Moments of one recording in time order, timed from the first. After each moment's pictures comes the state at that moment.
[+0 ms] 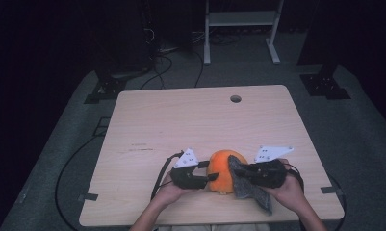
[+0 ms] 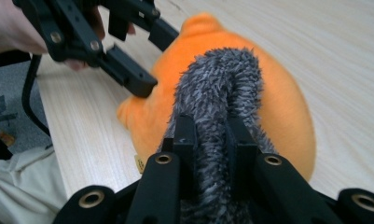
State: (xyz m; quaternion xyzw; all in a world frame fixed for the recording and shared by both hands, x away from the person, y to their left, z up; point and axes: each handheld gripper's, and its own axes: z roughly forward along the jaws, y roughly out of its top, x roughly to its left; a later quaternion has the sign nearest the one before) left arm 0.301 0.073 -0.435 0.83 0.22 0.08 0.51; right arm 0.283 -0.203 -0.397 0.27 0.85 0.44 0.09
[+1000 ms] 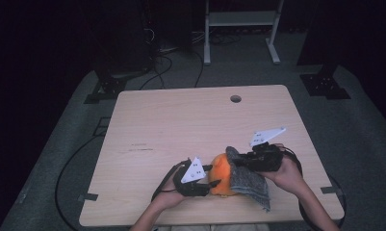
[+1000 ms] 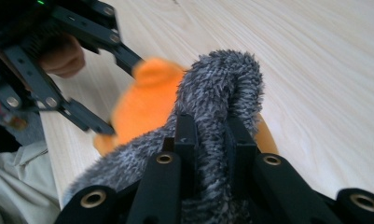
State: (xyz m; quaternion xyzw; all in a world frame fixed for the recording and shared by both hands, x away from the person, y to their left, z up) left arm 0.284 0.065 -0.435 0.85 0.13 0.15 0.48; right arm 0.321 -0.199 -0.381 0.27 0.87 0.41 0.06
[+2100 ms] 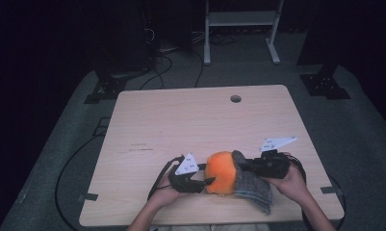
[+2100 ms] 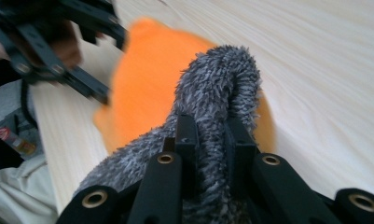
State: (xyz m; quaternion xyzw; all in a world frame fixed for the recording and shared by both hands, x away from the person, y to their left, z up) left arm 0.298 0.080 -0.445 0.85 0.18 0.11 0.48; right arm 0.313 -0.225 -0.410 0.32 0.84 0.44 0.05
